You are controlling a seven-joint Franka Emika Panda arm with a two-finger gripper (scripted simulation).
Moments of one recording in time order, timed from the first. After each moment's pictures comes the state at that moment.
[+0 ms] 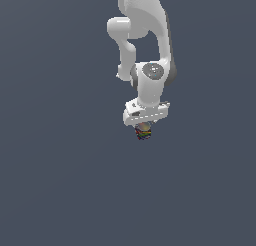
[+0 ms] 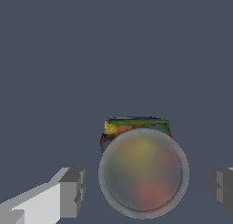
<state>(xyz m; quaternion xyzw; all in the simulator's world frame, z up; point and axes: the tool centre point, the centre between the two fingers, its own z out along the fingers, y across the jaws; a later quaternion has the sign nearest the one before) -0.065 0.079 0.098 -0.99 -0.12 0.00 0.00</state>
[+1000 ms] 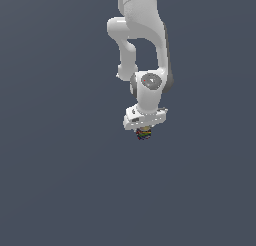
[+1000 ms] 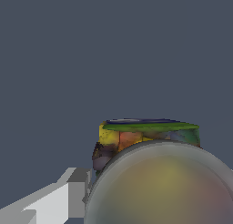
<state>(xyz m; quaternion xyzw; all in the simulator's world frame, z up) -0.067 0.079 0.059 -0.99 -0.13 0.00 0.00</state>
